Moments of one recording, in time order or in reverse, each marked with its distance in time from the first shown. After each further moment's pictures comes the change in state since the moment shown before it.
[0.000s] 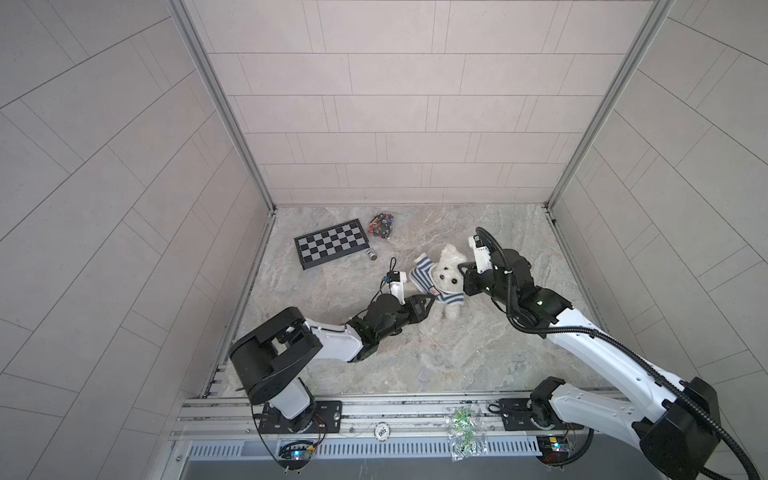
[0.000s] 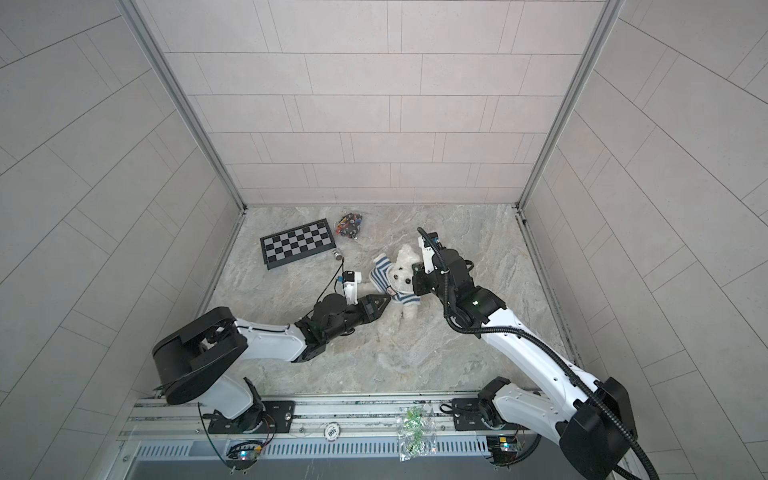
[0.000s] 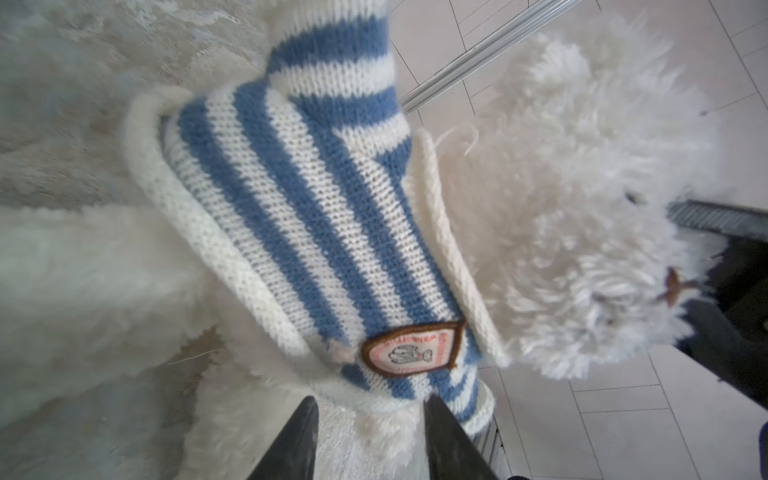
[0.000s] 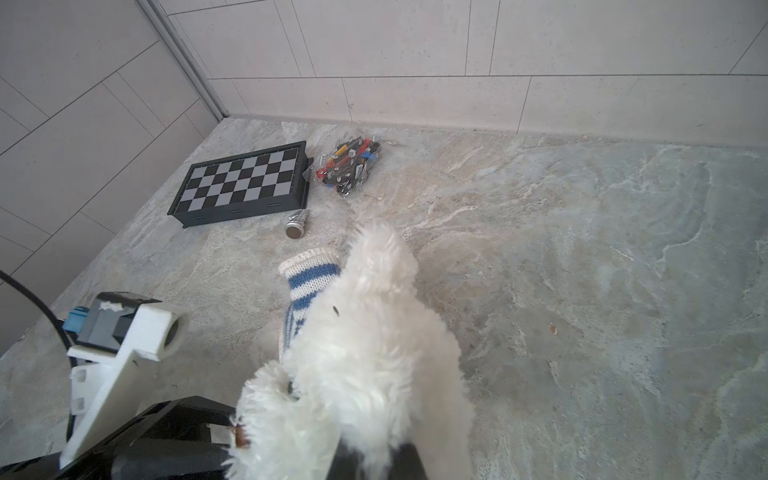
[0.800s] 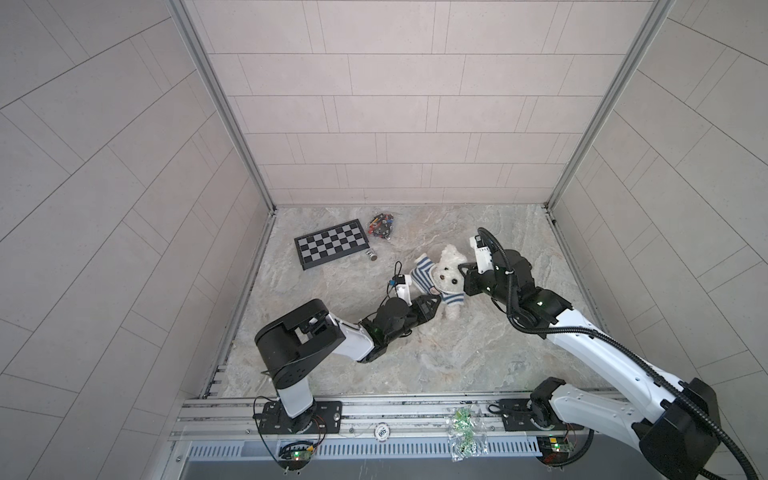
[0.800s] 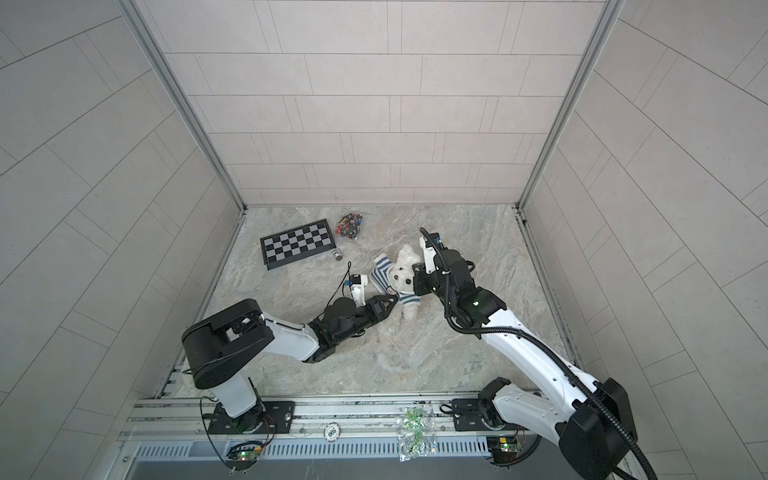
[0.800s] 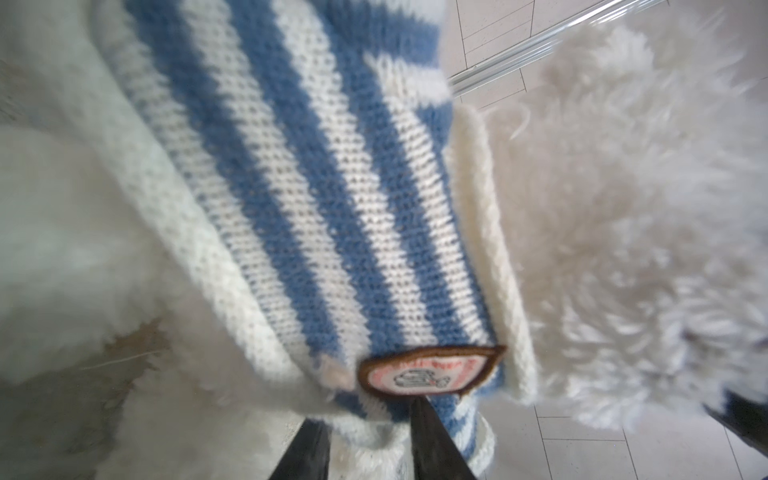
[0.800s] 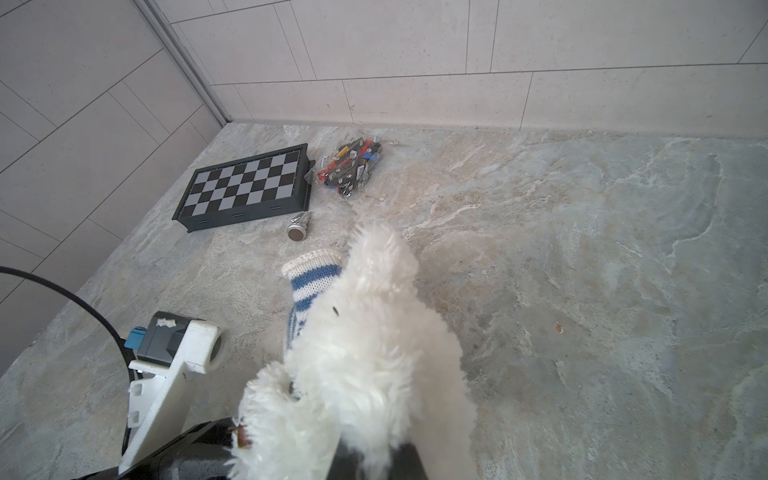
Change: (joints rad) left arm -0.046 0.116 0.043 0.104 -0.051 -0.132; right arm -0.006 -0.002 -0.016 0.022 -0.016 0.014
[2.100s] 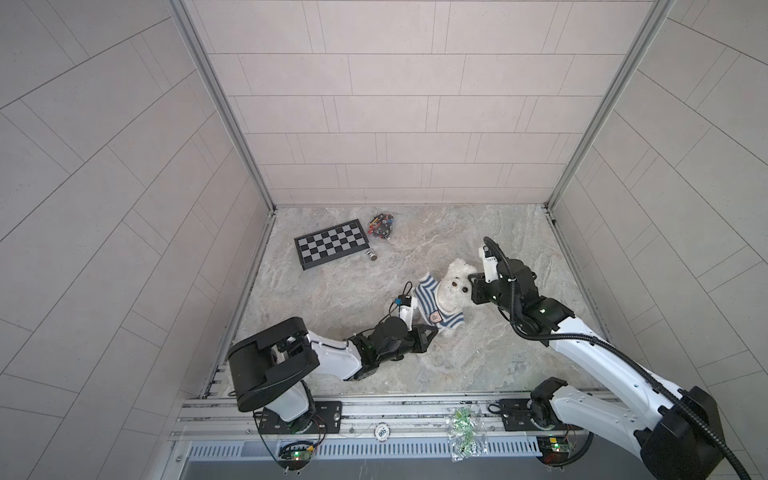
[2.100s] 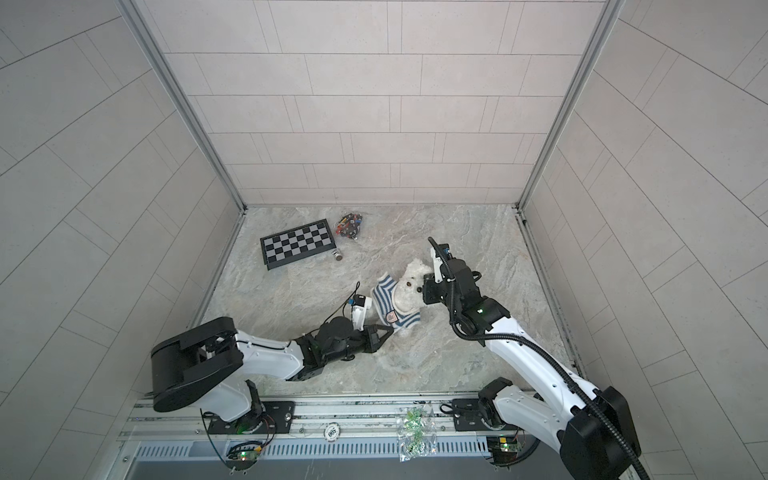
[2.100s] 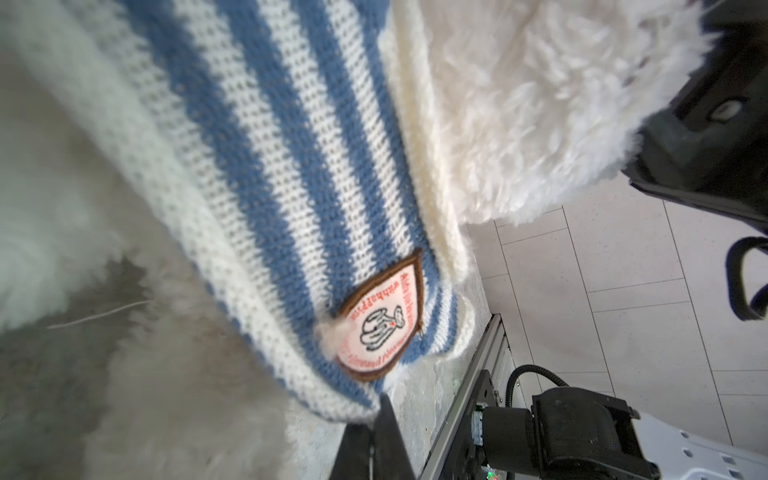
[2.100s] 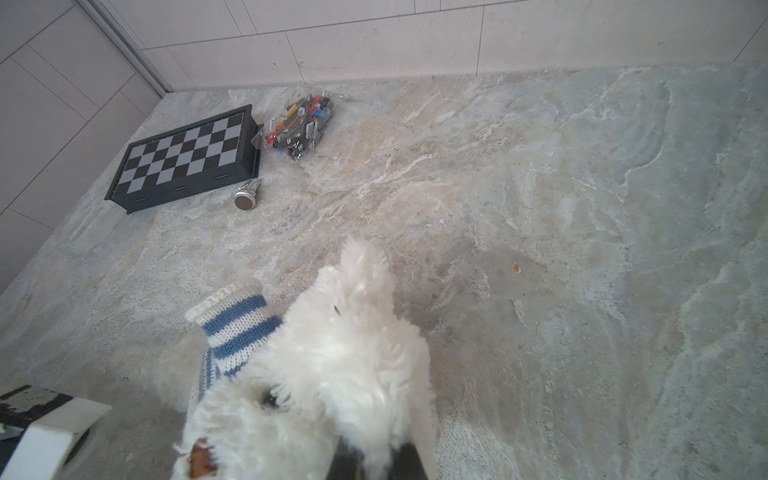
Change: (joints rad) left arm -0.129 -0.212 -0.159 -0.219 0.069 0.155; right arm -0.061 -0.048 -0.127 -0.015 0.030 0.021
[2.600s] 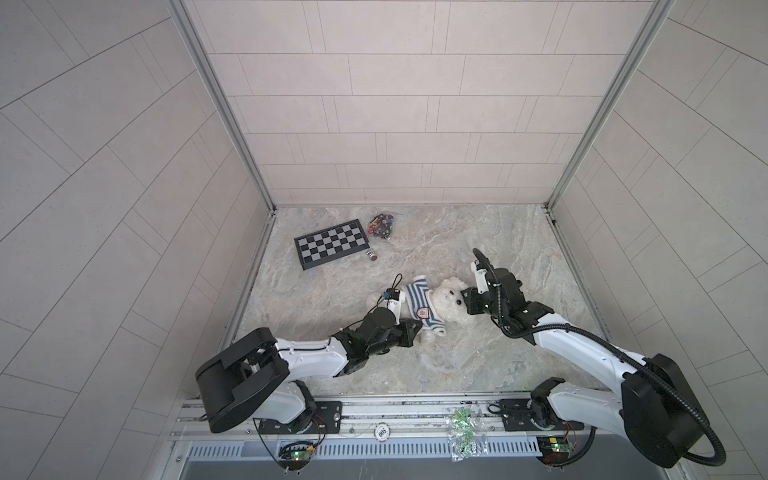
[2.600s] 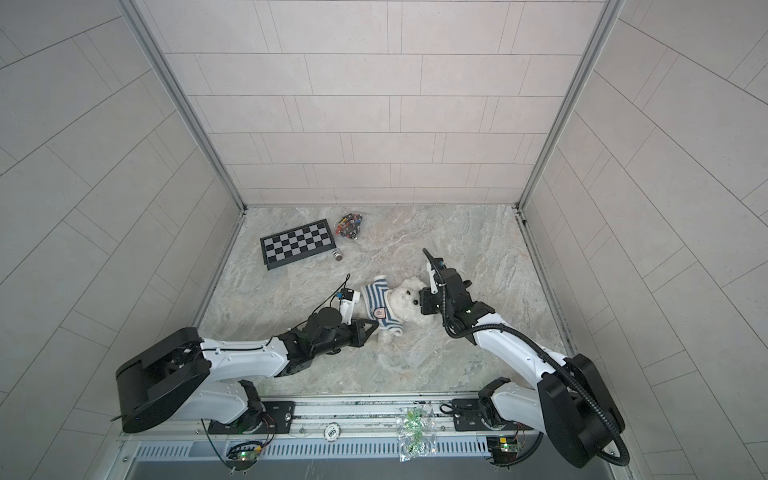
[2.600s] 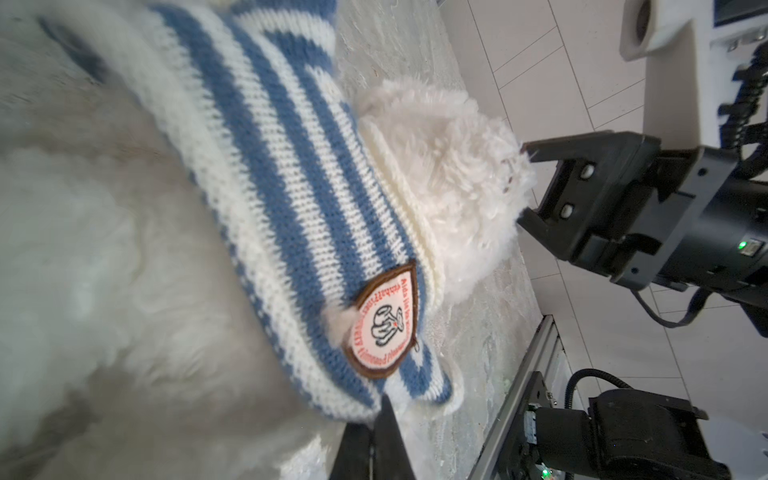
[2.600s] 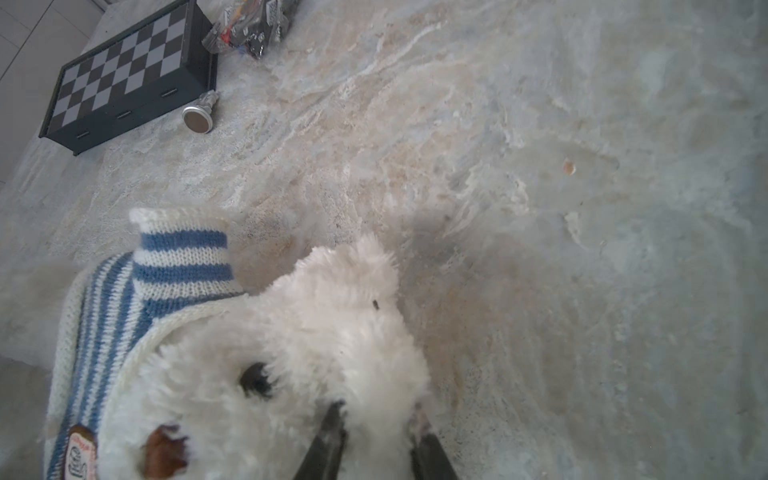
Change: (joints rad) left arm 0.129 -0.161 -0.005 -0.262 0.027 0.158; right arm -0.018 0.143 -0.125 0.119 -0.101 0.058
